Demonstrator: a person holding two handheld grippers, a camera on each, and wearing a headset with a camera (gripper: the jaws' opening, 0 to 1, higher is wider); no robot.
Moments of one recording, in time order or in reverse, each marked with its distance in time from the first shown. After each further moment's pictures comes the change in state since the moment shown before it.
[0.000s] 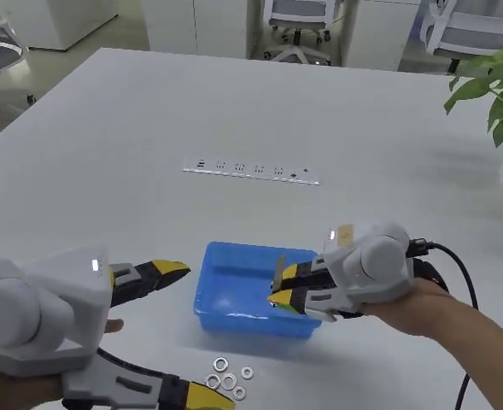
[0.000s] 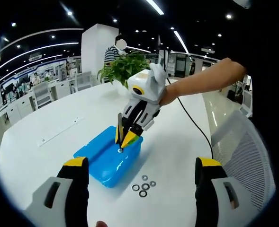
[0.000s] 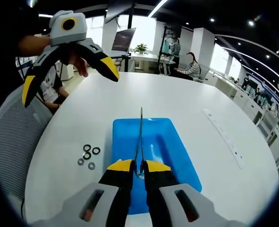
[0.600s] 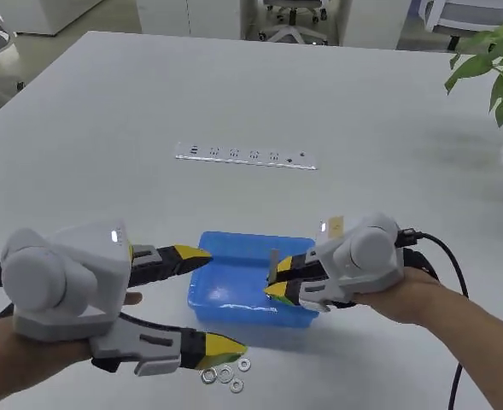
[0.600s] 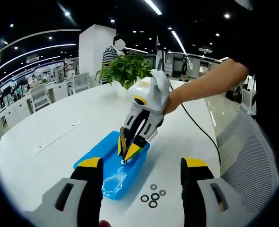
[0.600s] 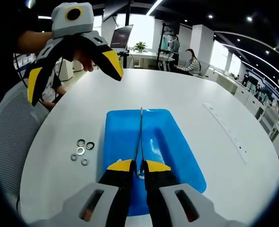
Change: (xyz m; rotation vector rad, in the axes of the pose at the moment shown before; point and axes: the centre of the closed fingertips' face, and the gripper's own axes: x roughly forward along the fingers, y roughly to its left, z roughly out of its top) left arm 0.029 0.018 0.014 0.022 -0.020 -0.026; right arm 0.011 -0.005 -0.015 0.022 0.010 0.010
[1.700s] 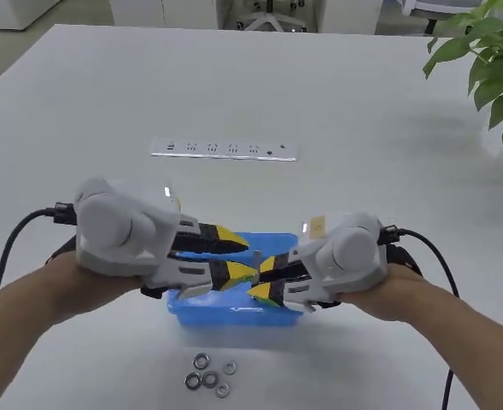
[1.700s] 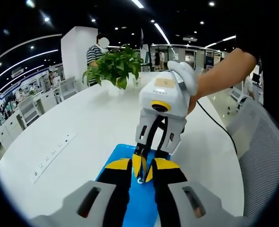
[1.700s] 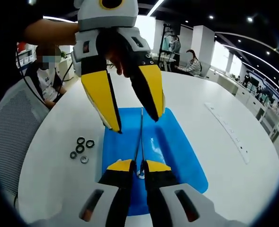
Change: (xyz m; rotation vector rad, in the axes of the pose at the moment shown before) left arm 0.062 0.043 0.004 0.141 0.053 -0.097; right arm 0.002 0.001 -0.004 -0.011 -0.007 0.008
